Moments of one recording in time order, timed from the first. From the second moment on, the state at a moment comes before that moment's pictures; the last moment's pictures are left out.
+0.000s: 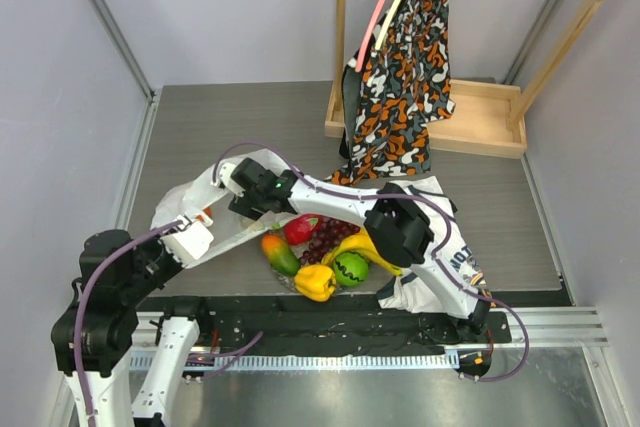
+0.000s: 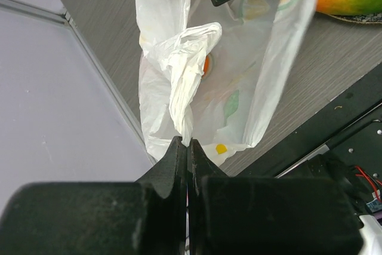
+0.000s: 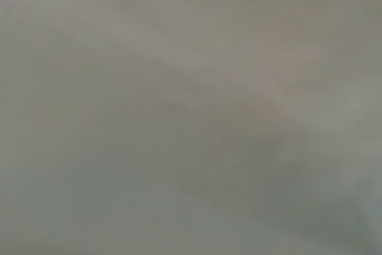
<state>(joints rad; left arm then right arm) -0.03 0.46 1.20 -1.36 0.20 0.85 1.06 2.31 1.94 -0.46 0.22 -0.29</state>
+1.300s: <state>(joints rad) -0.03 0.54 1.38 -1.37 0.41 0.67 1.14 2.68 2.48 -0.38 -0.08 0.07</state>
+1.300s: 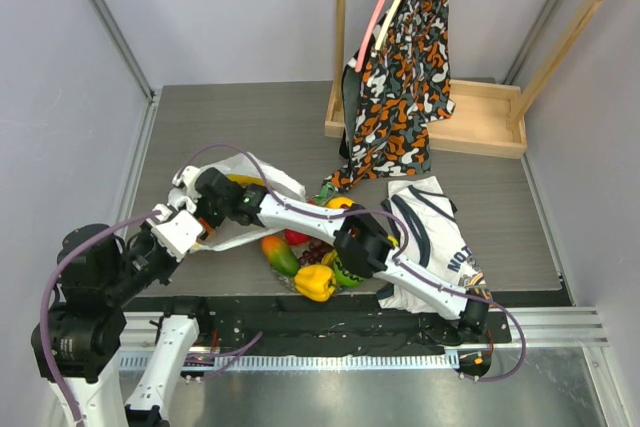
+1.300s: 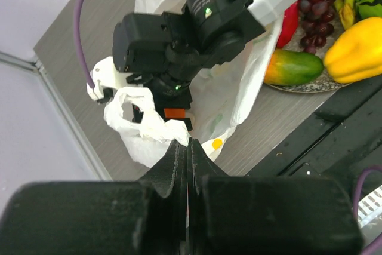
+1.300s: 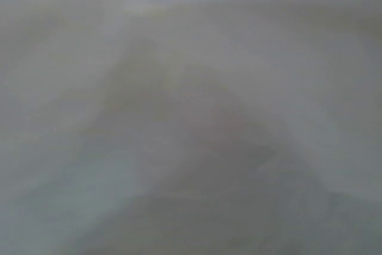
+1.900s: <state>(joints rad) -0.03 0.49 1.32 -1.37 0.38 0.60 1.17 2.50 2.23 -0.42 -0.18 -0.03</state>
